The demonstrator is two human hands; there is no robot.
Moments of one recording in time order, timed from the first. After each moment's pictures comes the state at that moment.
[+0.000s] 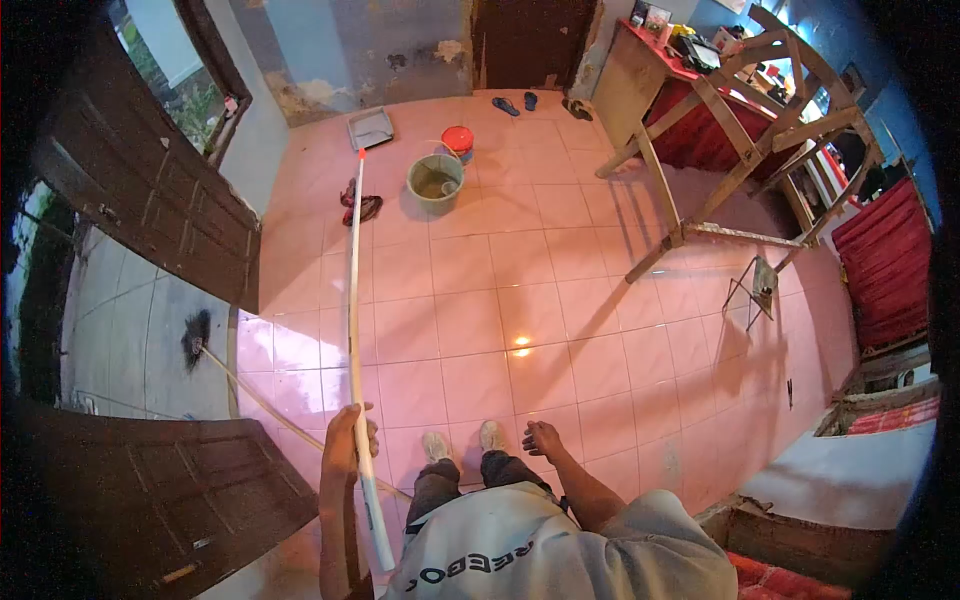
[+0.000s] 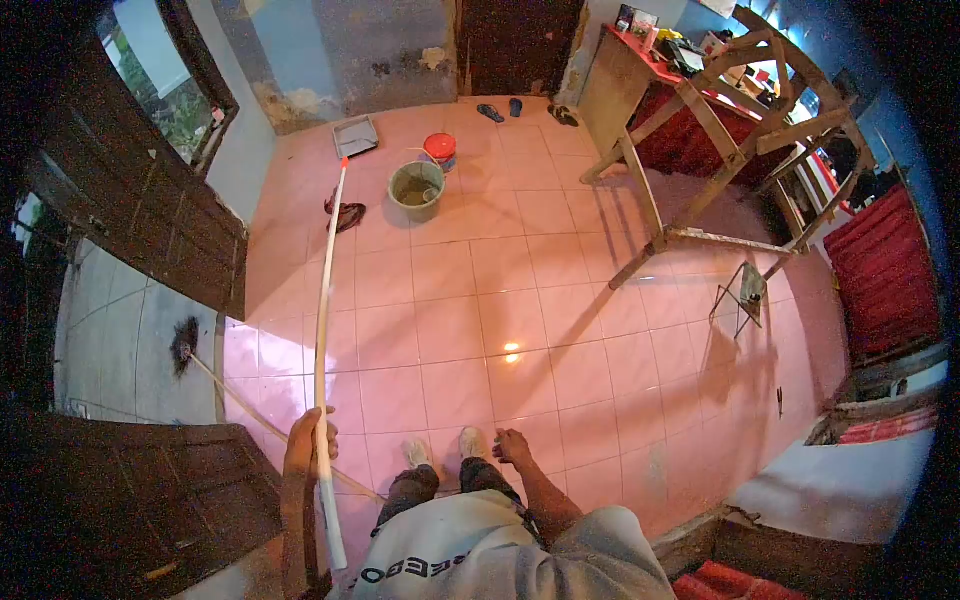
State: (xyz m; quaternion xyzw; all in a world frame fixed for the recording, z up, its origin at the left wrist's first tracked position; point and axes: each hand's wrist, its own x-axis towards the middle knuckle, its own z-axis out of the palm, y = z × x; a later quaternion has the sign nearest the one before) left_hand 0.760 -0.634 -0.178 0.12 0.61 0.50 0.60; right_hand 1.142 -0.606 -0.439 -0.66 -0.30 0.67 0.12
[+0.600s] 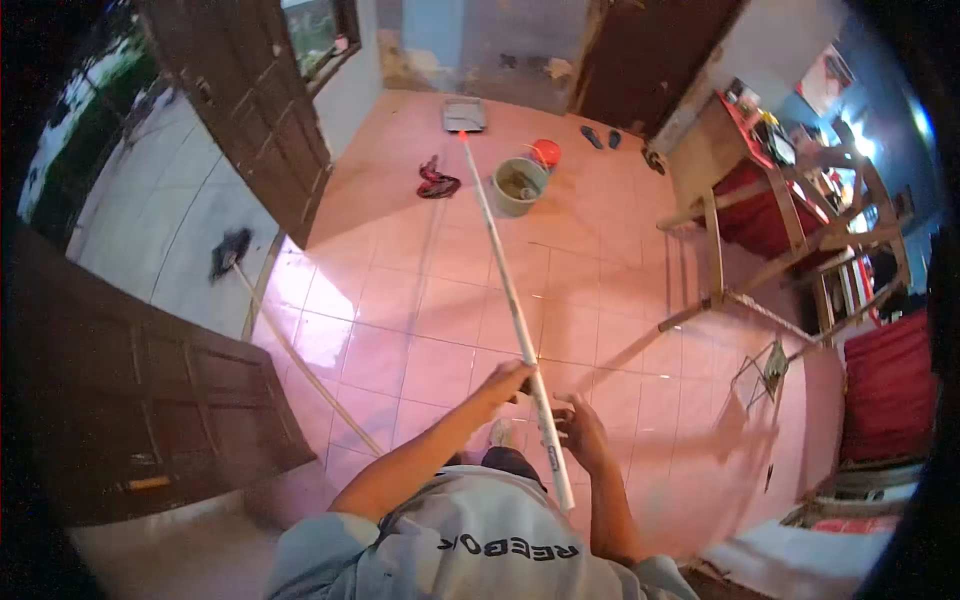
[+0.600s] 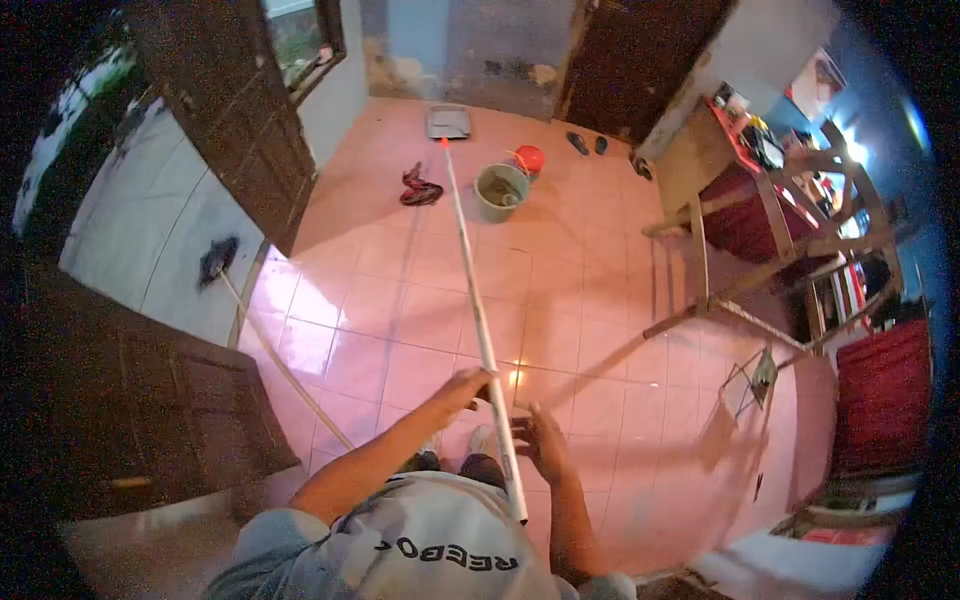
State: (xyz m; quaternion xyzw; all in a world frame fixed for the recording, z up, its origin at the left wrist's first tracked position) left_hand 0.837 -0.590 -0.248 0.28 0.54 0.36 0.71; right_hand 1.040 -0.609 -0.196 -0.47 -0.32 0.79 0.23
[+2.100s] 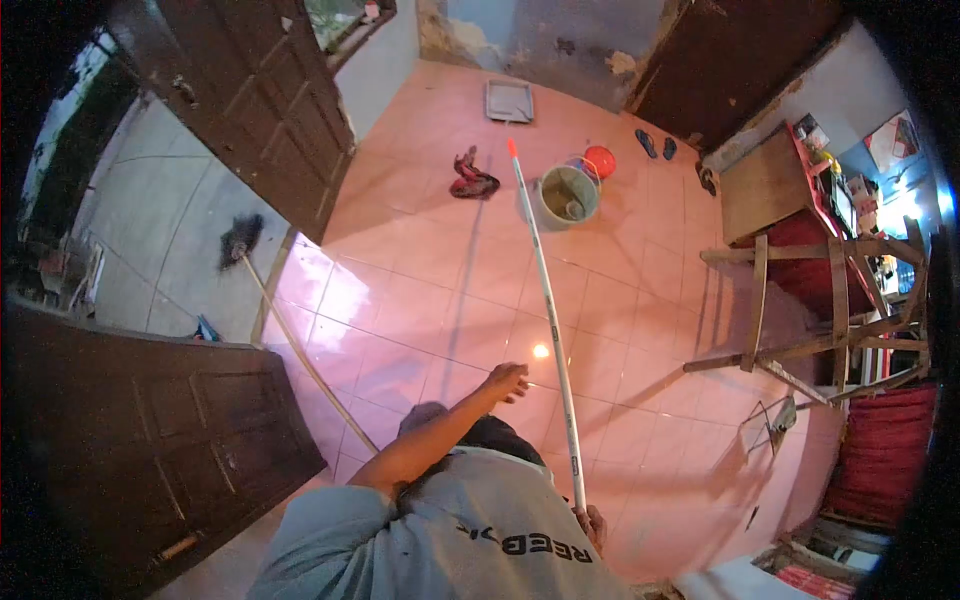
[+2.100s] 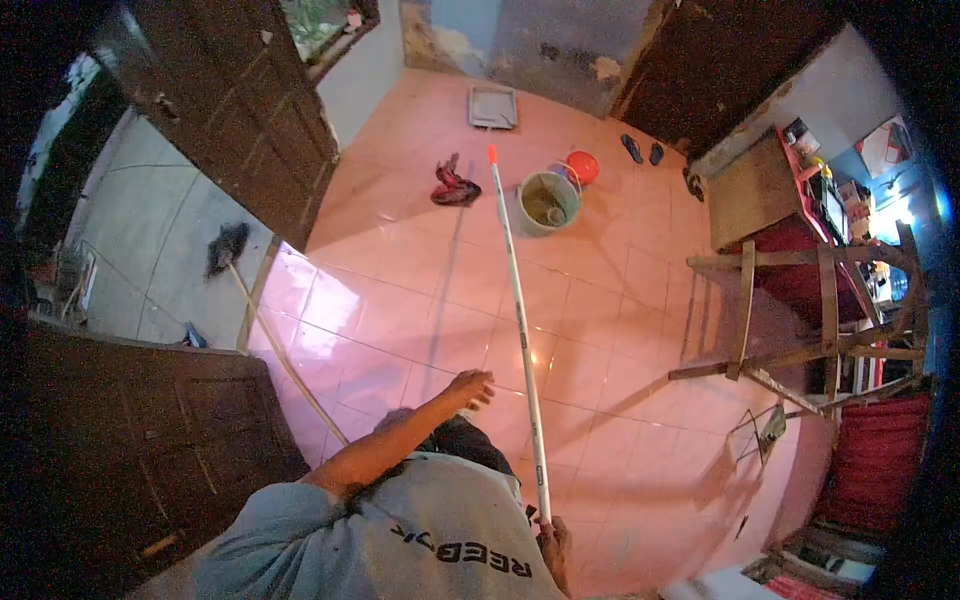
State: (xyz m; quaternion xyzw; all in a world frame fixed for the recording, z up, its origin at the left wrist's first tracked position) left_hand 0.694 -0.433 -0.398 0.14 0.55 0.35 0.74; right_hand 1.029 -0.601 -0.246 -0.68 -0.39 0.61 0.14
